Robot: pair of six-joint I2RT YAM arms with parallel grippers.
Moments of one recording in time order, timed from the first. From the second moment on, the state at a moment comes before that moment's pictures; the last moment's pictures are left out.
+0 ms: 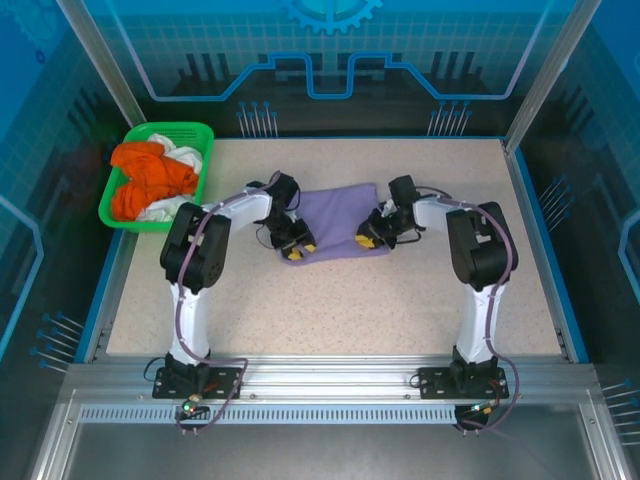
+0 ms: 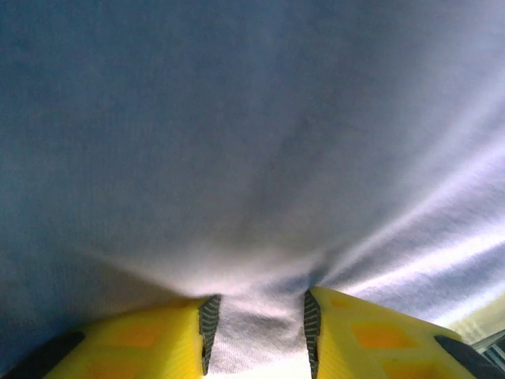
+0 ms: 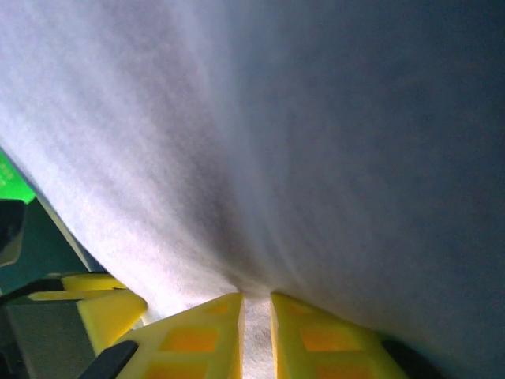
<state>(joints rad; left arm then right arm) -0.36 2.07 1.43 -0.83 0.47 -0.71 0.25 2.03 1.21 -0.40 -0.68 0.81</state>
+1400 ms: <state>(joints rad) -0.24 2.42 2.04 -0.98 0.41 -0.78 0.09 2.18 1.57 -0.62 -0.59 0.71</state>
